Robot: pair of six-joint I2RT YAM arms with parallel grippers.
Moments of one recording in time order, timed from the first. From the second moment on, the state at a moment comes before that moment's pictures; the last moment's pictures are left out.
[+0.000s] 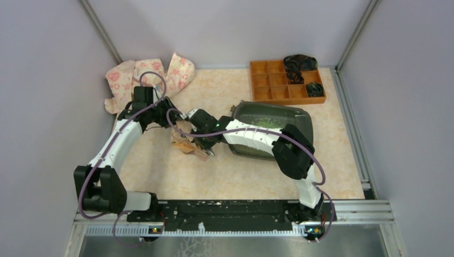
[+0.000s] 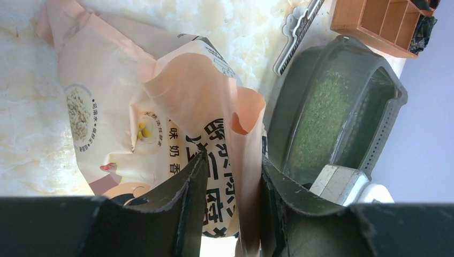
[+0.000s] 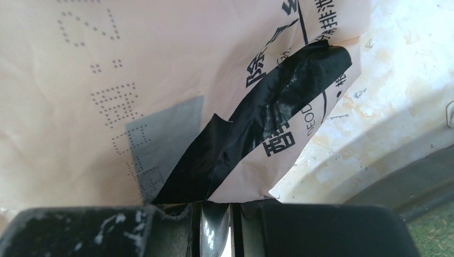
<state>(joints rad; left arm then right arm) -0.10 1.35 1.05 -0.50 0.34 -0.63 1.02 2.00 1.58 -0.54 0.06 0.19</state>
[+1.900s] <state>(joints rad) -0.07 1.38 1.28 -0.58 0.31 -0.61 1.10 1.47 1.02 -0.25 0.24 0.16</state>
